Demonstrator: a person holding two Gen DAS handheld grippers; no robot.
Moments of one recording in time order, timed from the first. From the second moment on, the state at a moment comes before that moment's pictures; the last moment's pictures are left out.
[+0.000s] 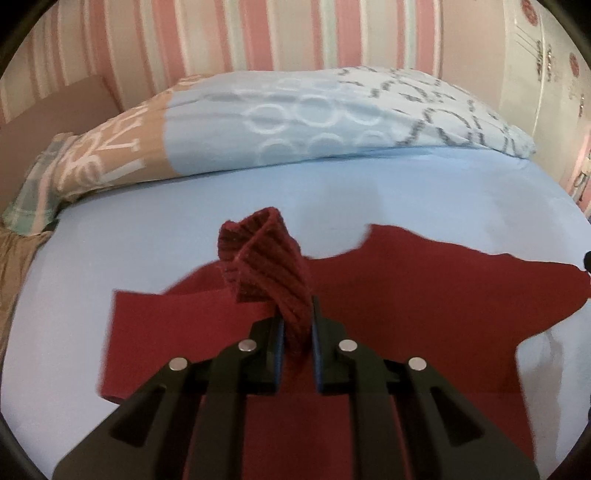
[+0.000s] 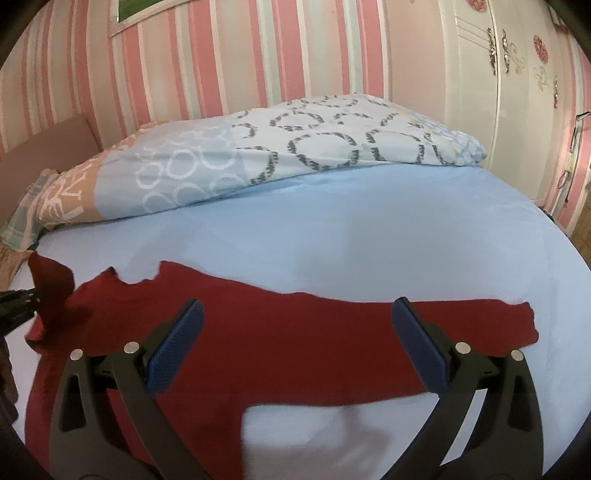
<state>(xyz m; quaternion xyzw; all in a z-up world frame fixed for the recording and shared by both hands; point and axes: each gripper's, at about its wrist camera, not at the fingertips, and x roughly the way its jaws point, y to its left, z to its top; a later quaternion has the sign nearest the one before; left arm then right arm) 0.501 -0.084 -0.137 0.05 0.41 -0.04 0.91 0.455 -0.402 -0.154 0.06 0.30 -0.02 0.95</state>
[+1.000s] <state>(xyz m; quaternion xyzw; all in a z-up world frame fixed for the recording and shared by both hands) 0.495 -0.186 -0.175 0.08 0.39 -0.05 0.92 0.484 -0.420 -0.186 0.06 0.34 0.00 0.94</state>
